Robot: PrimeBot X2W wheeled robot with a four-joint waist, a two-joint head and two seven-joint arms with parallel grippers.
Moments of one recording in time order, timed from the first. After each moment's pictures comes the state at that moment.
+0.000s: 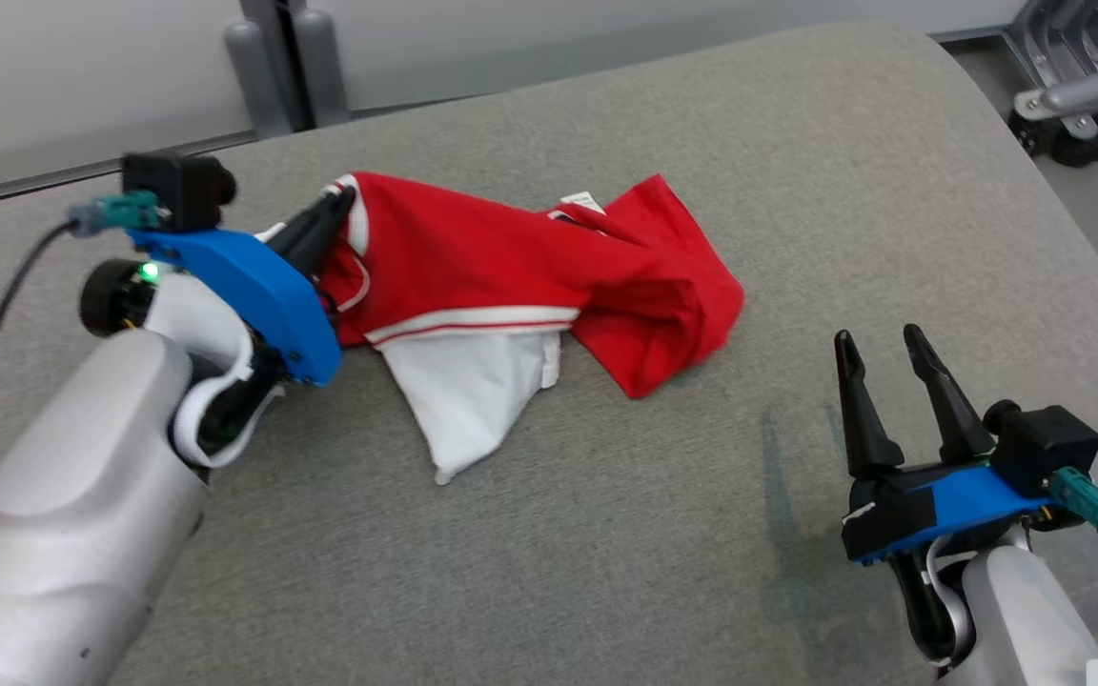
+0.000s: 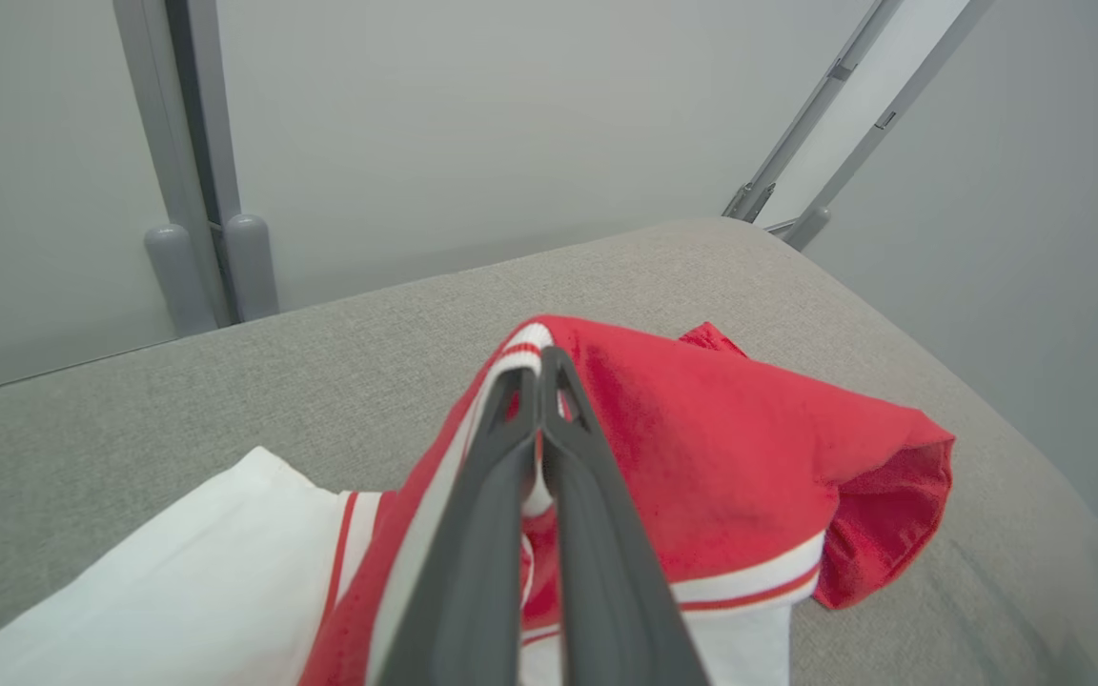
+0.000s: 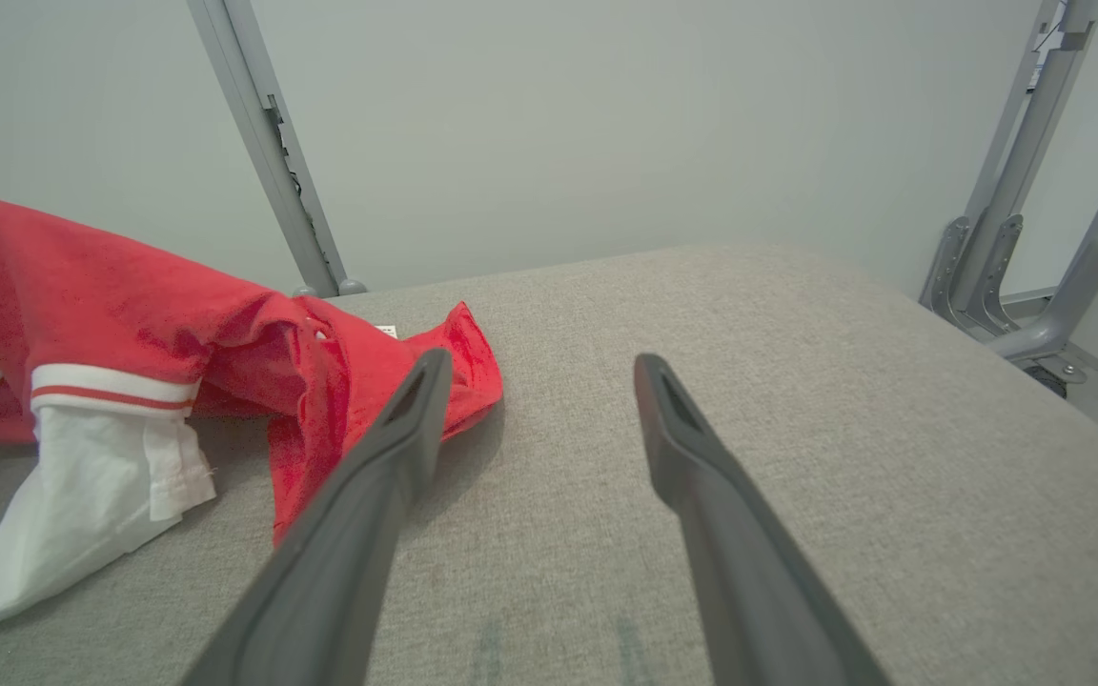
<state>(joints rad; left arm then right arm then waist) -0.76 0.38 -0.65 0.51 -0.90 -0.13 0.13 -0.30 -0.10 0.06 0.36 0.26 0.13 -0.26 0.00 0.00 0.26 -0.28</state>
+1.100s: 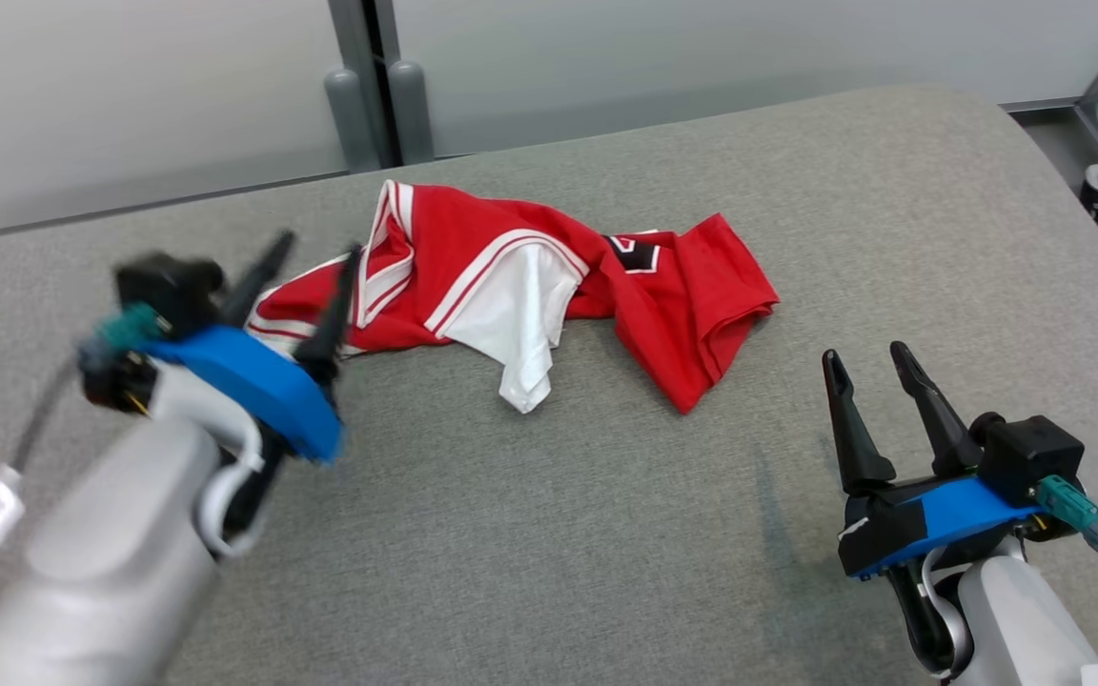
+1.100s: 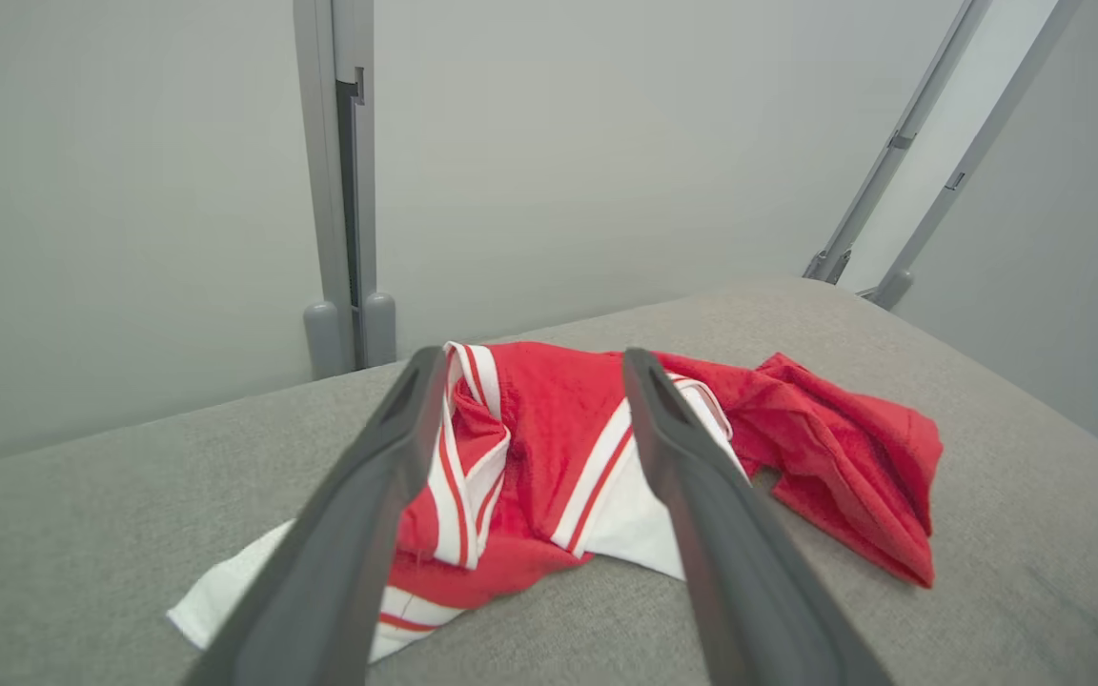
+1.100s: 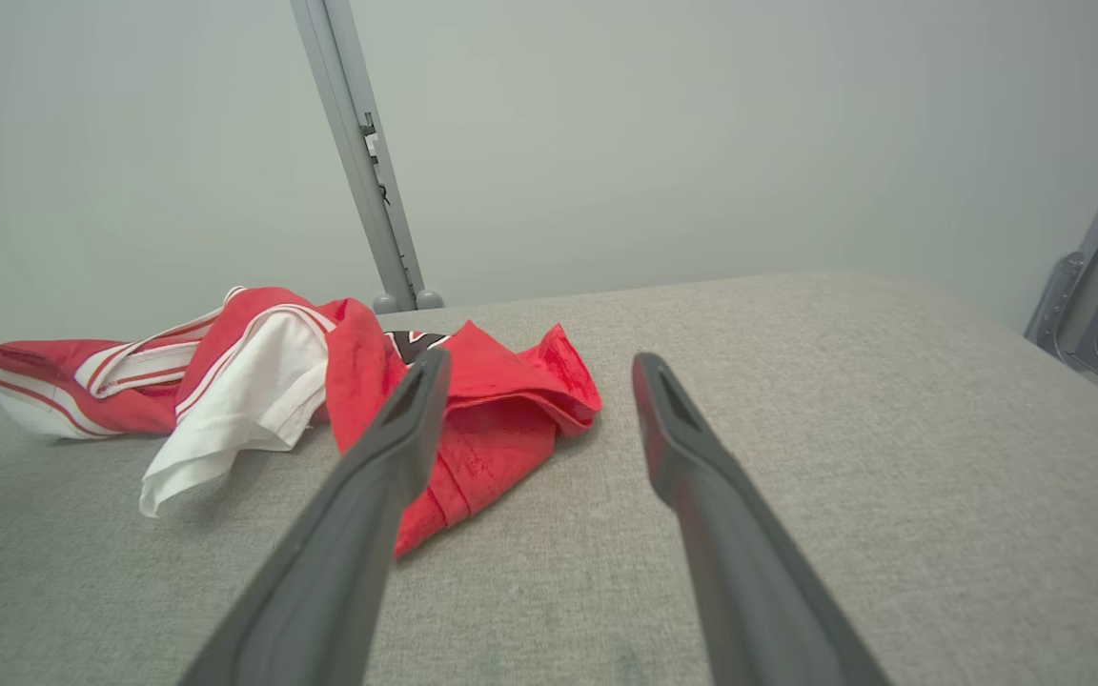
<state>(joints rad) -0.75 0.46 -0.83 0.59 -0.96 -0.10 -0.19 -0.30 -0.11 0.10 0.38 0.27 0.13 -0.26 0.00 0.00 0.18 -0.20</state>
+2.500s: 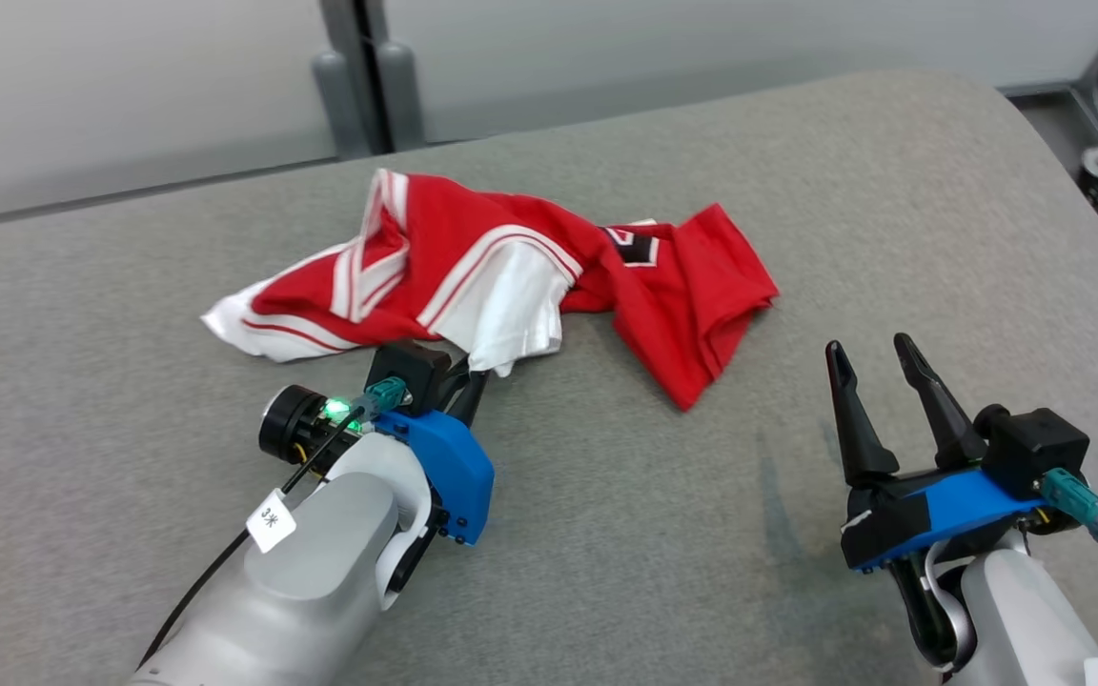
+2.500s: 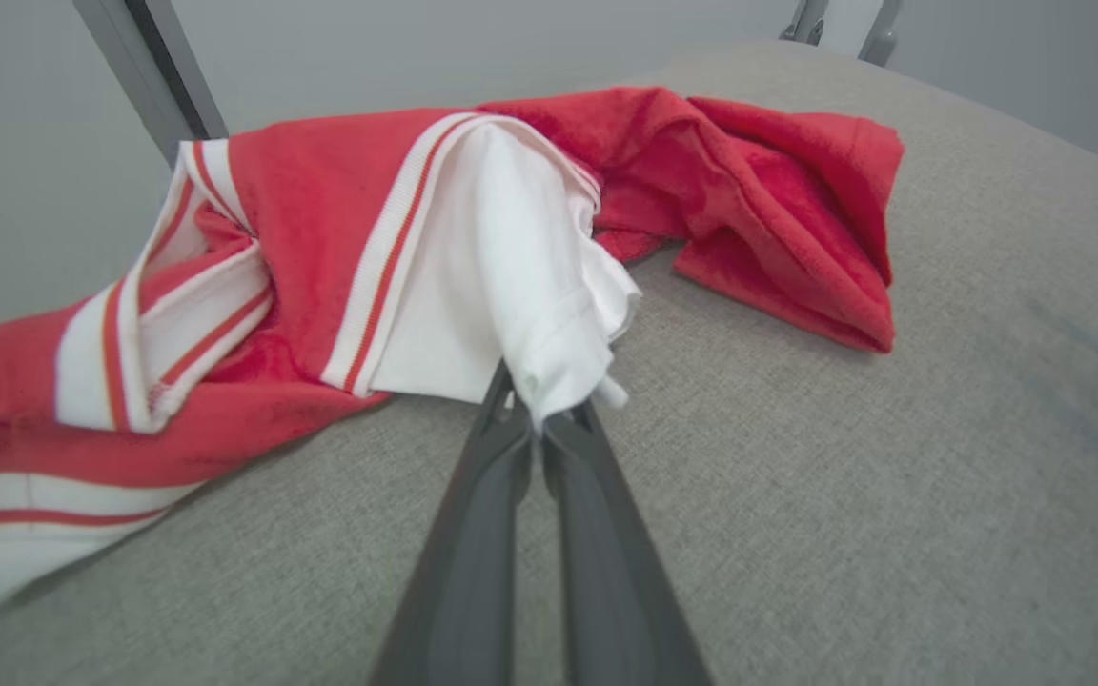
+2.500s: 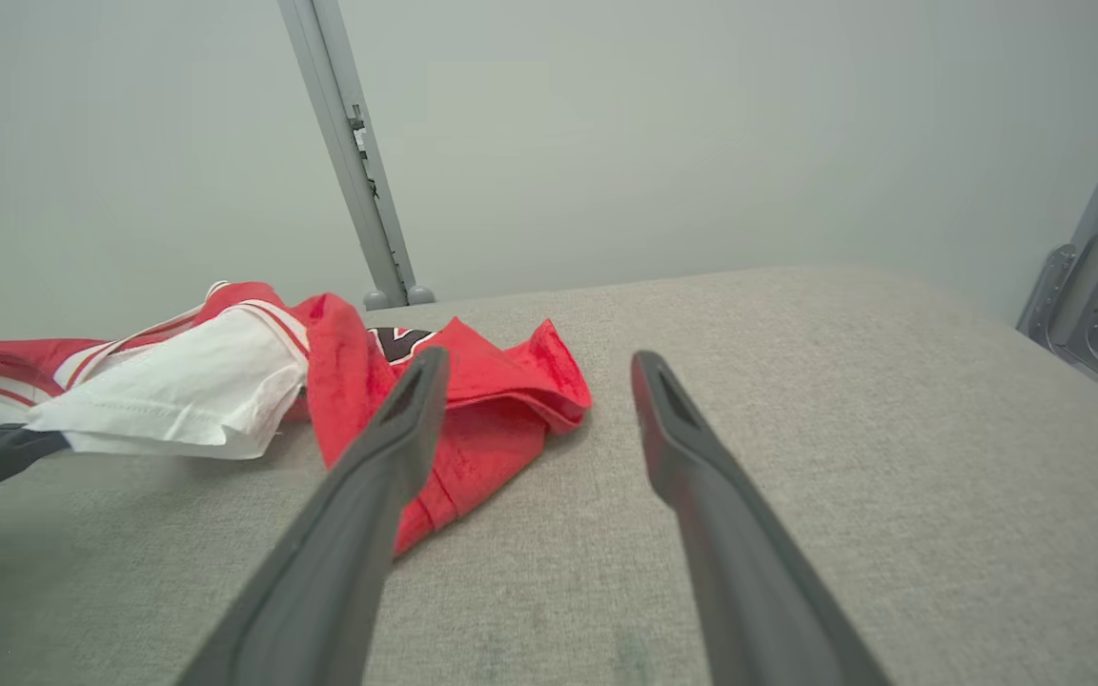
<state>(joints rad) -0.76 0.16 -1.05 0.91 -0.79 -0.03 -0.19 -0.31 -0.11 0.10 0.38 0.27 0.13 -0.26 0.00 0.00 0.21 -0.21</state>
